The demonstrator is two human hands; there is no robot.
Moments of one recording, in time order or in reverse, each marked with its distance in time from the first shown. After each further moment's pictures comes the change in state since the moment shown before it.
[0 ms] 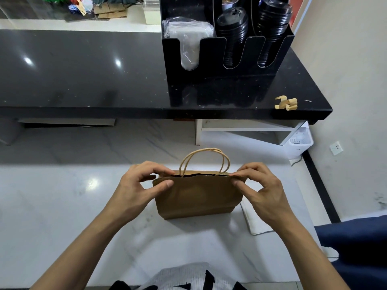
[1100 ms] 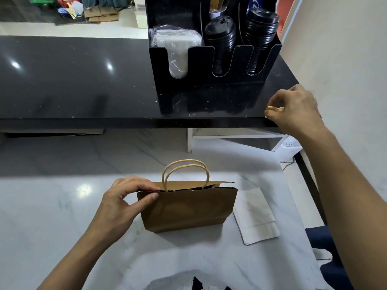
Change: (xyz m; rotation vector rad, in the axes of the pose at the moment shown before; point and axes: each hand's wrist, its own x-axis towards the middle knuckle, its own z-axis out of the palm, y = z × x) left_hand -0.003 -0.008 0.001 0.072 0.077 0.007; right_hand 0.179 -0.027 -0.110 -0.799 0.135 0.169
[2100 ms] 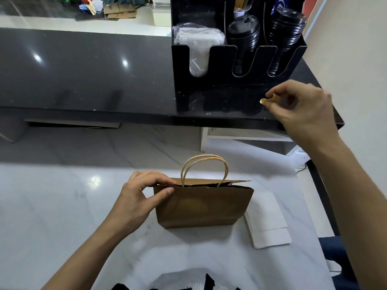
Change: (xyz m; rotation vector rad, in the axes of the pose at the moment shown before) left_hand 0.004 0.005 -0.001 0.024 -0.007 0.006; right_hand -0.032 -0.049 -0.011 0.377 0.249 -0.335
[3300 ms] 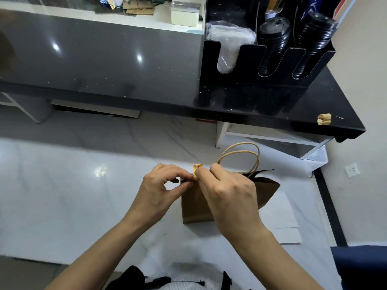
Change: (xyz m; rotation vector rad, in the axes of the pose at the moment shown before) left_hand -0.019 -0.007 0.002 -0.047 0.120 0.172; right_hand -0.156 -0.153 0.081 -0.327 -0.117 -0.343
